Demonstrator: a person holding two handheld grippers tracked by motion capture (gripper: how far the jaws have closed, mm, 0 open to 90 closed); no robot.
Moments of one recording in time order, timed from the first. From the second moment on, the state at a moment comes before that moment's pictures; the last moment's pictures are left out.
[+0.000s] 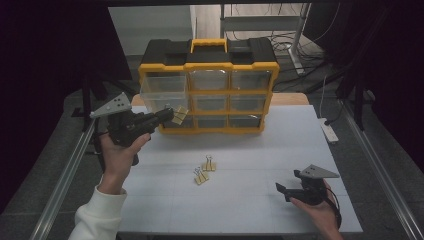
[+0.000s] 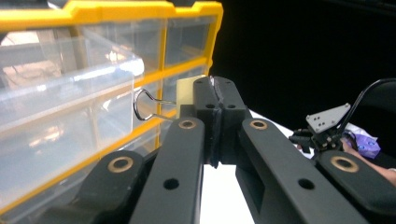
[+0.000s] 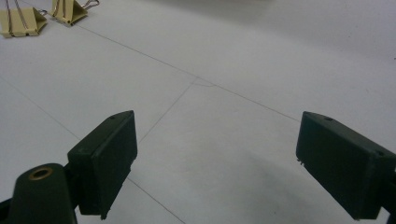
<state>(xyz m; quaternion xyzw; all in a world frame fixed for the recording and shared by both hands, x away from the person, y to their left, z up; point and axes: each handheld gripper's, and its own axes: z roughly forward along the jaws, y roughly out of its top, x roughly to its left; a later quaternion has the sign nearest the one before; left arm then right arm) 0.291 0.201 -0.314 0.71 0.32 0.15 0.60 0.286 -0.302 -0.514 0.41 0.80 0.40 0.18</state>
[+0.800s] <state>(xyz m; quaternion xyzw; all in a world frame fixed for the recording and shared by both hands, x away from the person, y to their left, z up) 0.319 0.212 -0.285 0.69 0.35 0.20 0.61 0.286 -0.303 -0.514 0.41 0.80 0.40 0.18</state>
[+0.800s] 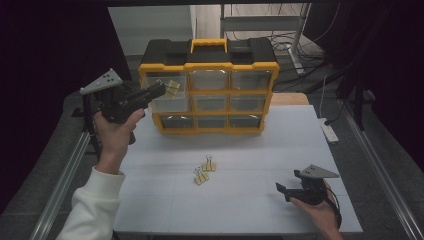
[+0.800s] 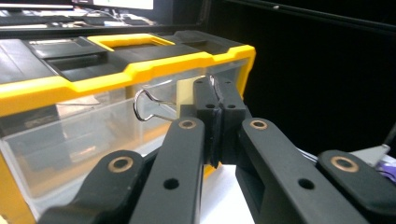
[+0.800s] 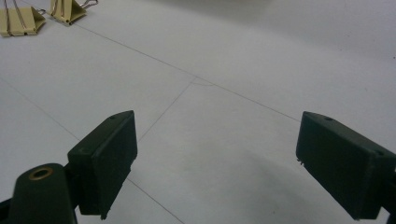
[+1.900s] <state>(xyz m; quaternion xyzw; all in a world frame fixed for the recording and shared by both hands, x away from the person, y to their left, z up) 0.366 0.216 -0.279 0.68 0.40 0.24 0.56 0.287 -0.303 -0.514 0.41 0.80 0.40 0.19</state>
